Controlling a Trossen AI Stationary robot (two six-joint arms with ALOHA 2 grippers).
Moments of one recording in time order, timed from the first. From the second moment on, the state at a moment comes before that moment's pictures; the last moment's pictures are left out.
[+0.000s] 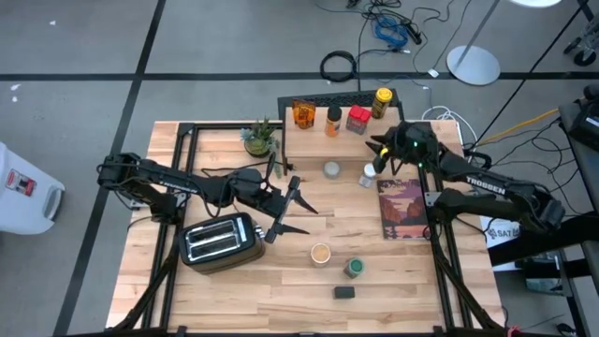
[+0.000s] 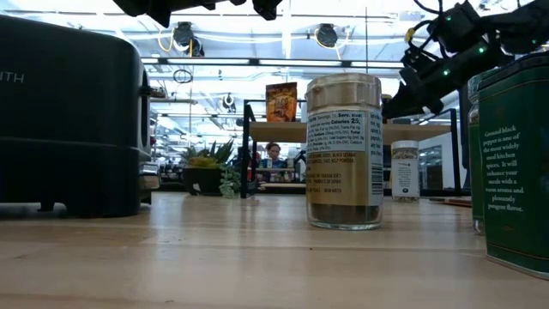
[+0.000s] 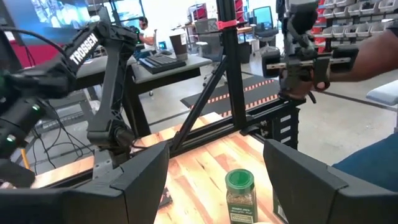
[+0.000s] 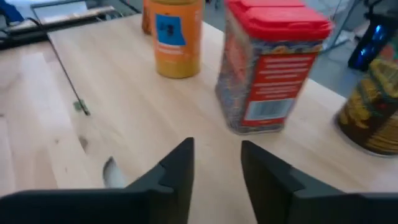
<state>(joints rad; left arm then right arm) -0.05 1.50 0.90 0.57 0.39 0.22 -0.71 0.86 0.45 0.04 -0.04 -0.04</state>
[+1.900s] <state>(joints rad) -0.06 1.50 0.90 0.52 0.39 0.24 -0.41 1.18 0.38 0.57 0.58 0.15</state>
